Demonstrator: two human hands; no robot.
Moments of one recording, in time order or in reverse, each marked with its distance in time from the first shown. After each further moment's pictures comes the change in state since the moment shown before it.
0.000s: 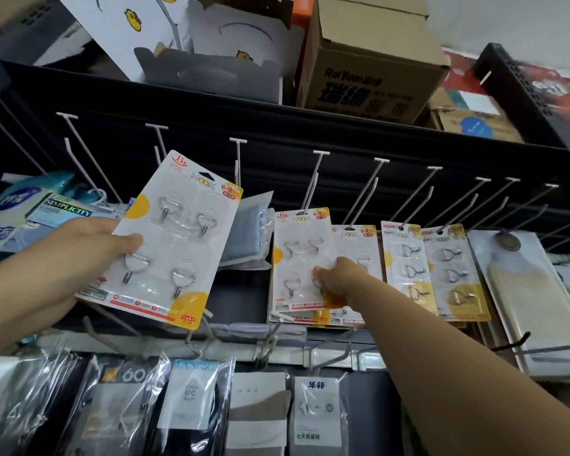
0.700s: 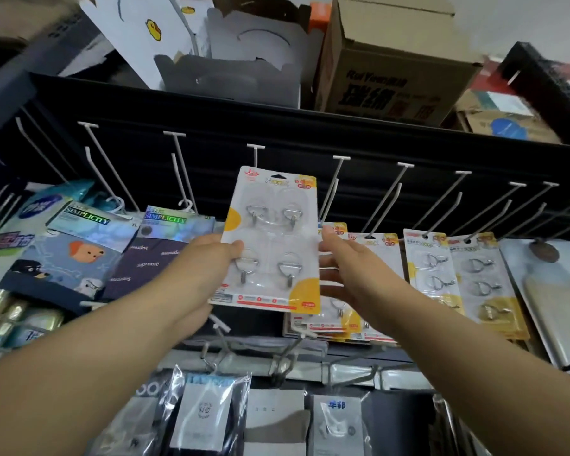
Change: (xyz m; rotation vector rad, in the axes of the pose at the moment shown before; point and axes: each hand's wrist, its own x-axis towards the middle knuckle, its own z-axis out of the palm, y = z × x) left_hand 0.004 0.005 0.088 -0.296 -0.195 -0.097; right_hand -0.054 -0.029 -0.003 0.558 -0.209 -0.306
